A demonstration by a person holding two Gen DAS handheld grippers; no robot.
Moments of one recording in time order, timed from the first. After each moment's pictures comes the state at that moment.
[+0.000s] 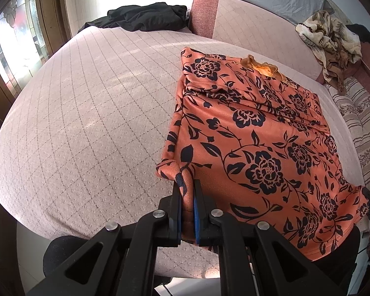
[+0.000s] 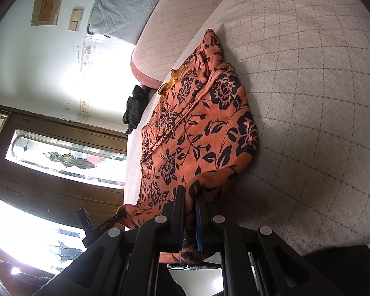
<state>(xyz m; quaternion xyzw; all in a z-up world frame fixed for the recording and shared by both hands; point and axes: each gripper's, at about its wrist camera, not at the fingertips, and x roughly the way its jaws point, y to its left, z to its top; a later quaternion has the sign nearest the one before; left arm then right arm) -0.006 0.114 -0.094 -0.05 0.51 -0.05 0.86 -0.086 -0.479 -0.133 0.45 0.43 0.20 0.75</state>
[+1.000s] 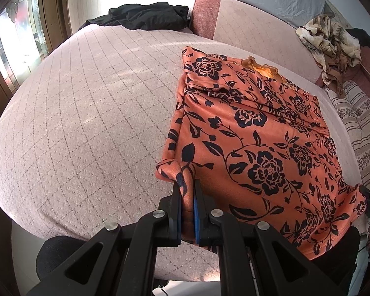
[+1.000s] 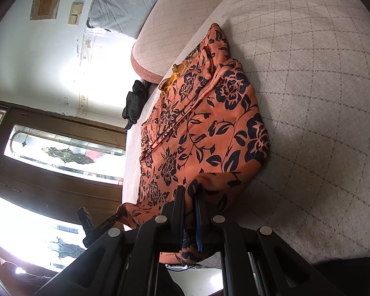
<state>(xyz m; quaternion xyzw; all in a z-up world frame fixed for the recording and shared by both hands) -0.007 0.120 -0.105 -0.06 0.51 -0.05 0.86 -0.070 -0.469 -0.136 0.44 0.45 0.21 0.75</state>
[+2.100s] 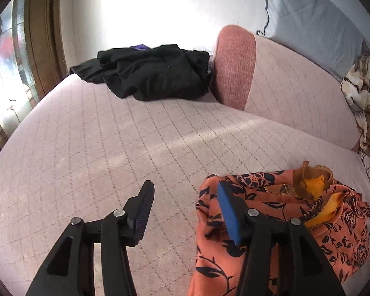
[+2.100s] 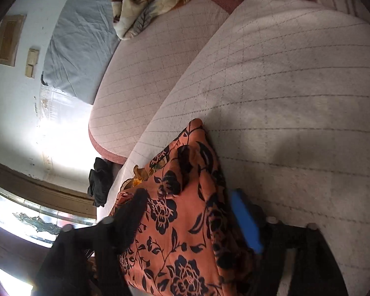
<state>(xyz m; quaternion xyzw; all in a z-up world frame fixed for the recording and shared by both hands) 0.262 0.128 -0.093 -0.06 0.40 0.01 0.91 0.140 -0.509 -0.140 0.46 0.37 0.04 0.81</state>
